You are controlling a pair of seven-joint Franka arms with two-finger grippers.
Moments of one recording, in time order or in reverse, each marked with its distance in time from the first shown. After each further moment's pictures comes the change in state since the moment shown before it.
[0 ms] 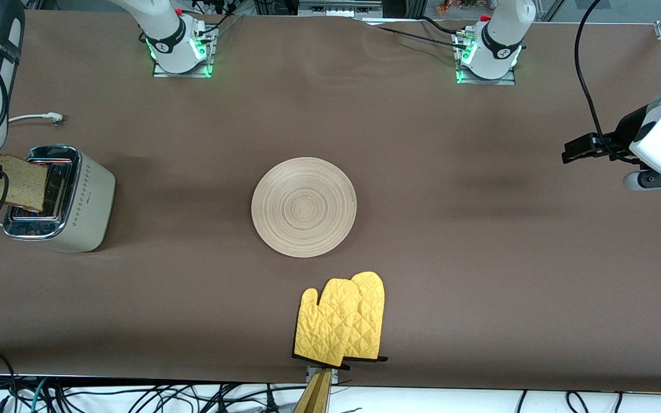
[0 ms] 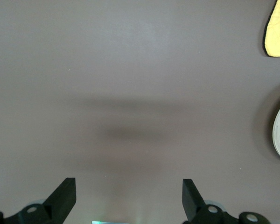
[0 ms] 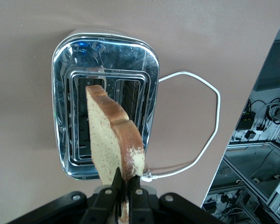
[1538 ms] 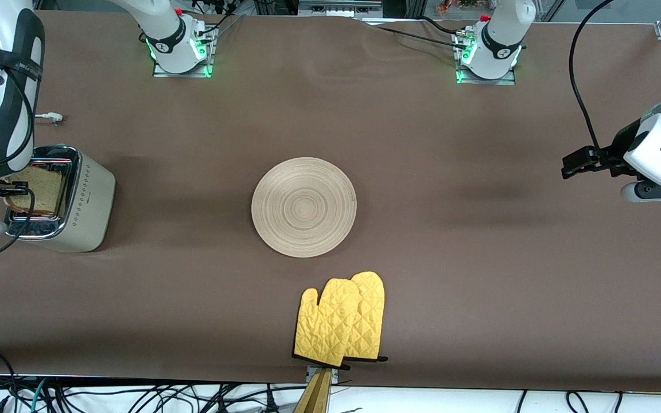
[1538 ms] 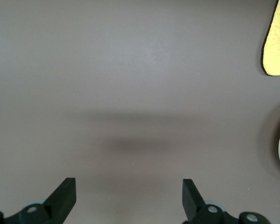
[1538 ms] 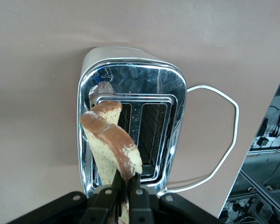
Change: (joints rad) left arm -0.017 0.029 0.004 0.015 0.039 0.091 0.011; right arm 0.015 0.053 0.009 0.000 0.077 0.040 0.044
